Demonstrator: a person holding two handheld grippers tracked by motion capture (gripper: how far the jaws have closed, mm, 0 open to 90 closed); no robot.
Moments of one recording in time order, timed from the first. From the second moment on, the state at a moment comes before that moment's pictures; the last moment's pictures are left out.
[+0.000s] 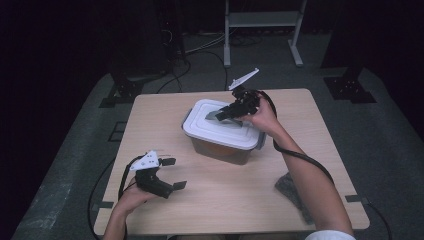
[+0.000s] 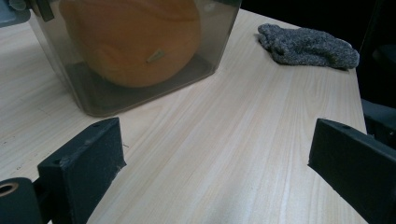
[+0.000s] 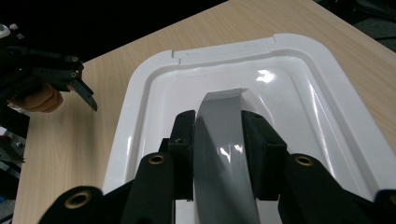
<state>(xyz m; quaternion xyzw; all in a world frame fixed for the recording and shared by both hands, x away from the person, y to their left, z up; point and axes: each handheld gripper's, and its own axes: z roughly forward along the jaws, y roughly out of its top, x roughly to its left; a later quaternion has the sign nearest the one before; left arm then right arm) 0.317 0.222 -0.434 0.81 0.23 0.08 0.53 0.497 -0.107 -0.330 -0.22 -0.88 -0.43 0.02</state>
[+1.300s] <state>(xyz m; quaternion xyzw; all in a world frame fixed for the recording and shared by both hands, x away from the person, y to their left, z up) 0.316 0.224 -0.434 0.81 0.23 0.08 0.53 0.490 -0.117 -0.329 -0.22 -0.86 -0.45 0.03</state>
